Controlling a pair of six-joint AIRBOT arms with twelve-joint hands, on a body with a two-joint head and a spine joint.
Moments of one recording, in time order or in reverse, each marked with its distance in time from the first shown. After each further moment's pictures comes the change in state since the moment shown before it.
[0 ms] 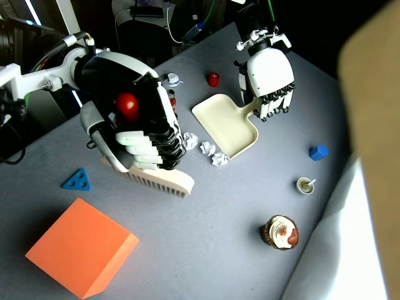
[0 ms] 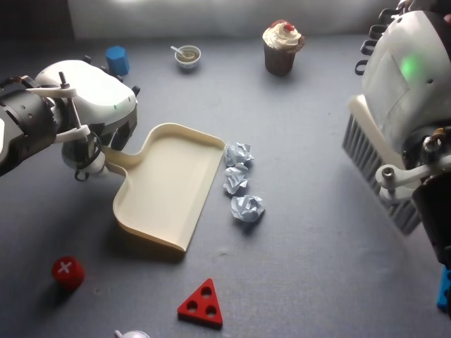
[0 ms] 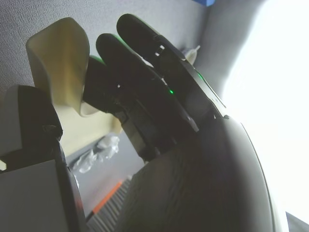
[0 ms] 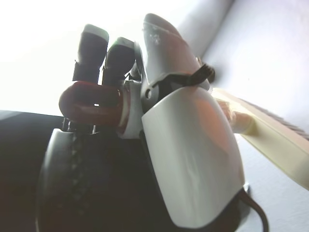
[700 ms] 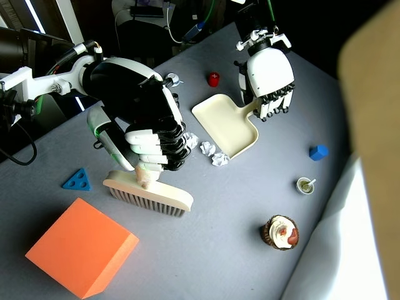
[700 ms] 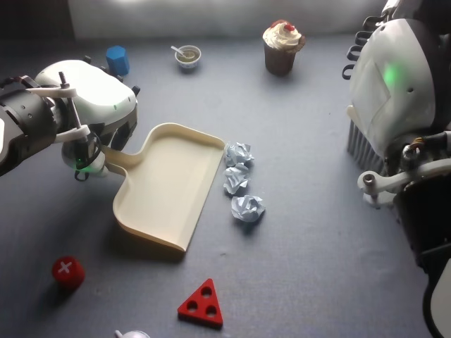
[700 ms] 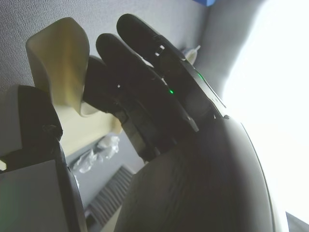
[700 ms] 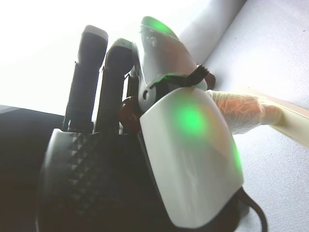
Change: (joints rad) left arm 0.000 0.000 0.000 0.000 0.000 0.000; right arm -0.010 -0.060 0.034 -0.002 -0.032 -0.008
